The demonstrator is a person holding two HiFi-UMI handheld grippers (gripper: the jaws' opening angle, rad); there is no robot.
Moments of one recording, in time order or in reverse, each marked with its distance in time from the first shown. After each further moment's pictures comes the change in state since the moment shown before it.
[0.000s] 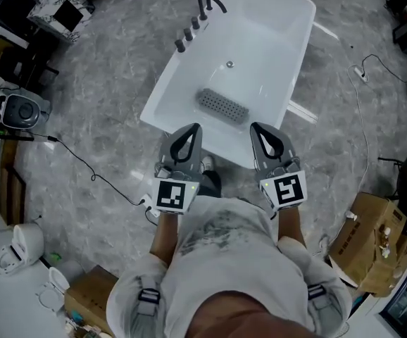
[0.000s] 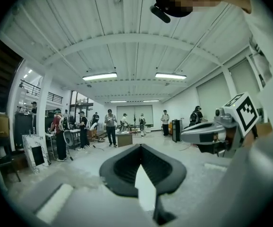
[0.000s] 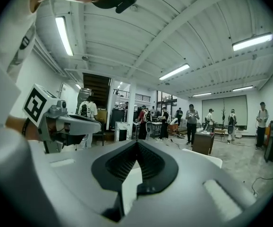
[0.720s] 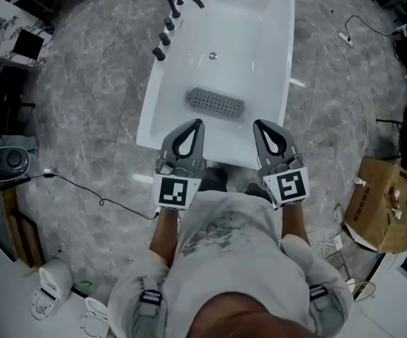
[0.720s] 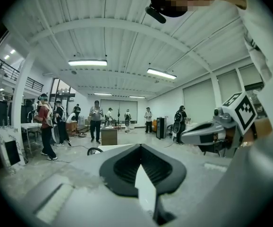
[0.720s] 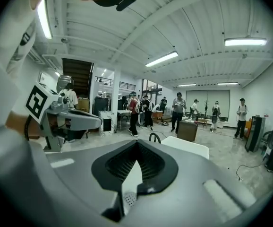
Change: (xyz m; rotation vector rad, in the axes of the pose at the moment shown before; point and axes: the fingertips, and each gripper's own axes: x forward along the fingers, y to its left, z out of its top) left arm 0.123 0.088 -0.043 -0.023 0.066 -0.246; right arm 0.115 -0.045 -0.049 0.070 0.180 -0.205
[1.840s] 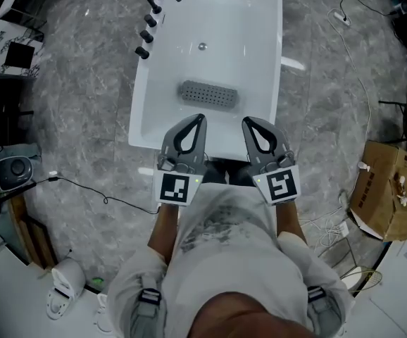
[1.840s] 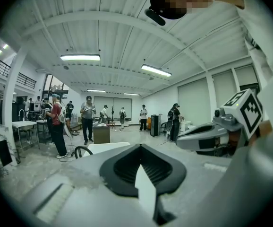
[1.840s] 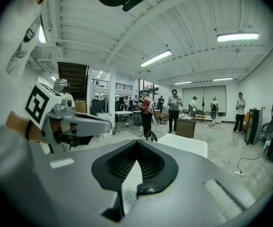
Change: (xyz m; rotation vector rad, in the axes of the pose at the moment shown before) left arm 0.059 -0.059 -0.005 0.005 0.038 -0.071; right arm -0.015 -0.041 -0.023 0.047 0.000 -0.014
